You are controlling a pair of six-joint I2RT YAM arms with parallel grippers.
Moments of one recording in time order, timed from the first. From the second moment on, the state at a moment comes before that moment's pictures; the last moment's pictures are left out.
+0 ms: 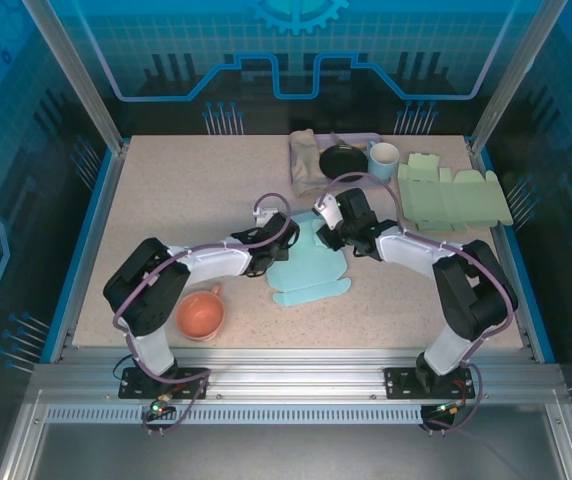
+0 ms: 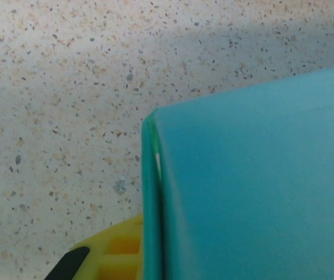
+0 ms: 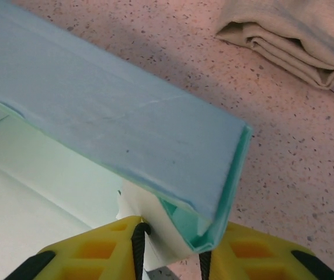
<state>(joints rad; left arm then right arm) -0.69 1.78 1.04 -0.26 -0.40 -0.68 0.49 1.66 0.96 -0.09 -0.04 -0.22</state>
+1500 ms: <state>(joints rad) -0.68 1.78 1.18 -0.60 -0.32 -0.92 0.58 1.72 1.09 -0.27 0.21 0.15</state>
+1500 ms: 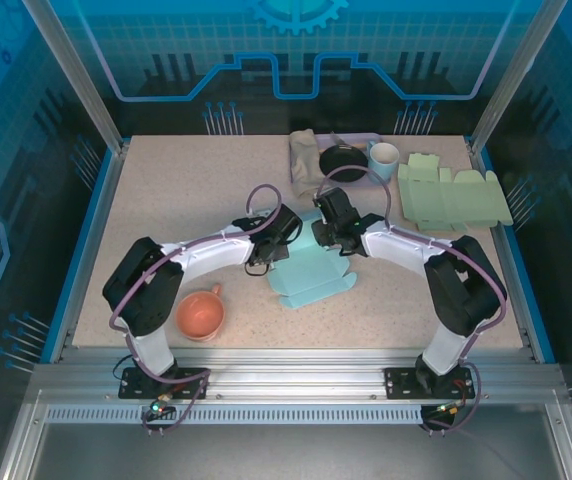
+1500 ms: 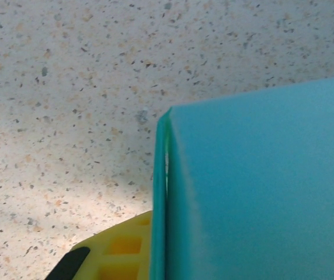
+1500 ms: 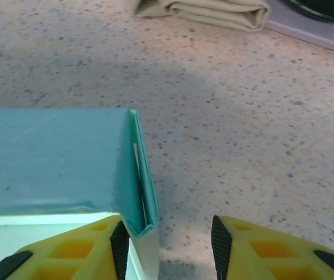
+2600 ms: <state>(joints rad) -0.64 1.72 1.12 -0.58 -0.16 -0.96 0.60 1.76 1.05 -0.21 0.25 0.20</state>
